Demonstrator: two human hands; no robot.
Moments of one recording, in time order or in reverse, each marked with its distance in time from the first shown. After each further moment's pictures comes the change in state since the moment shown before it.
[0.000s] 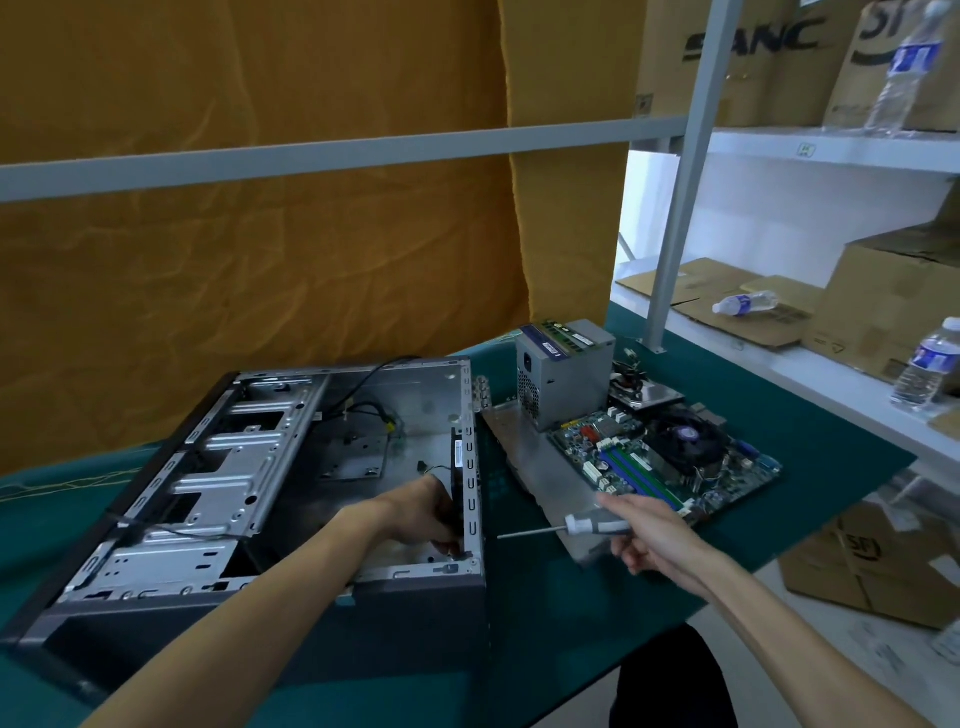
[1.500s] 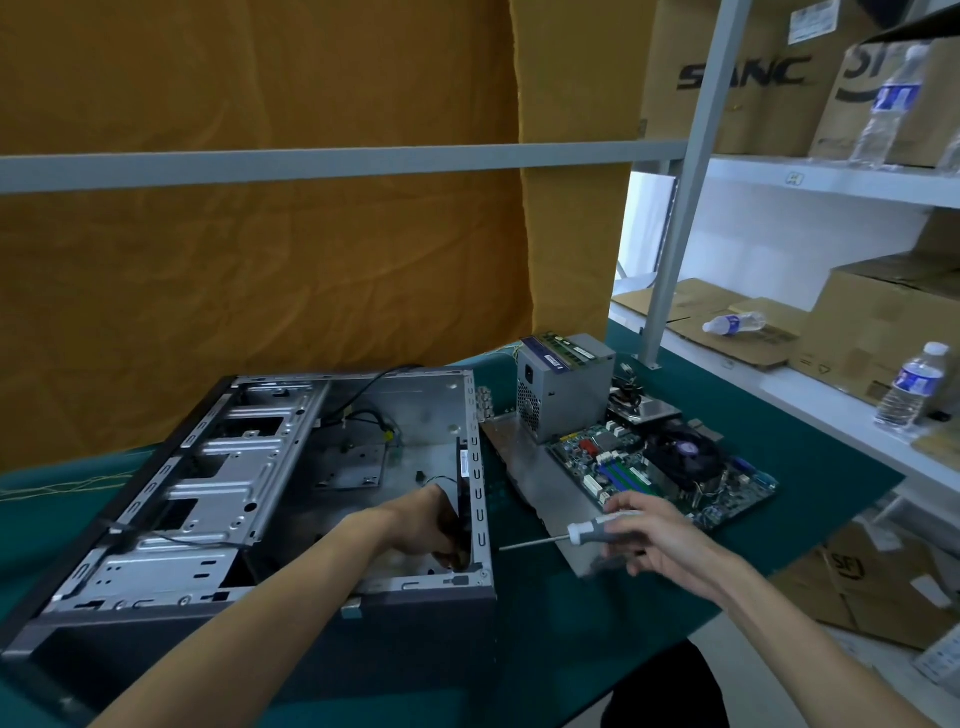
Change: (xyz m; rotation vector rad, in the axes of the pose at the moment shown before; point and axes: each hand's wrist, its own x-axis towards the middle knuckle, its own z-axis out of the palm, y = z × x) left_hand -0.008 0.005 -0.002 0.025 -0.032 0.008; right_hand -0.003 -0.014 -0.004 0.005 -0.033 -0.082
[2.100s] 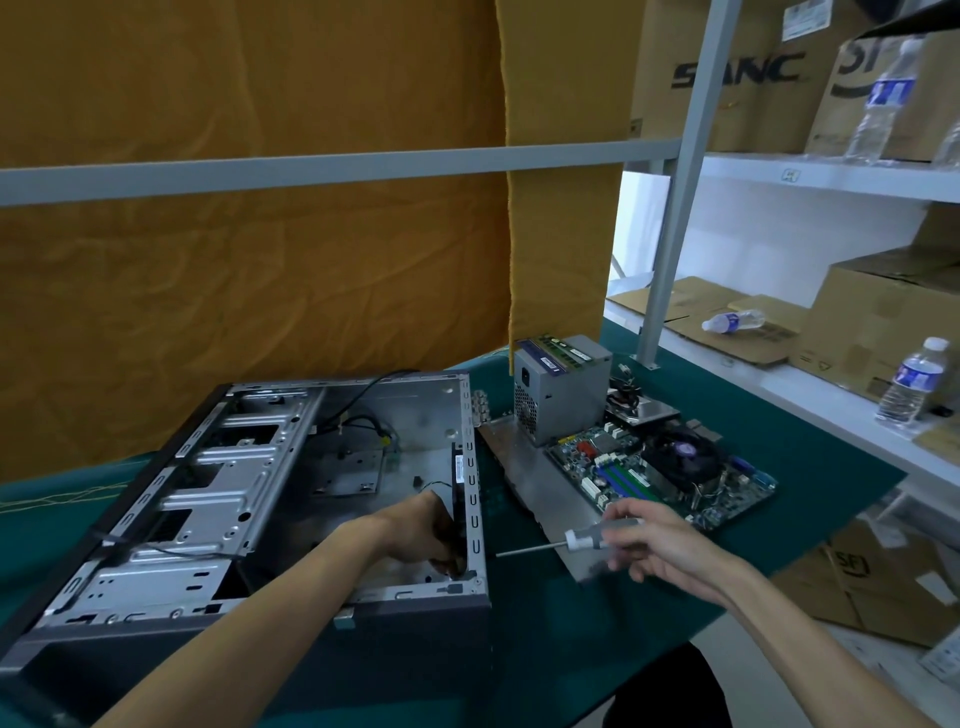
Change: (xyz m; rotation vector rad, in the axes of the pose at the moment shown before) left_hand 0.002 -0.001 0.001 0.007 0.010 0.016; right_hand -0.001 0.003 -0.005 -0.030 -0.057 0.019
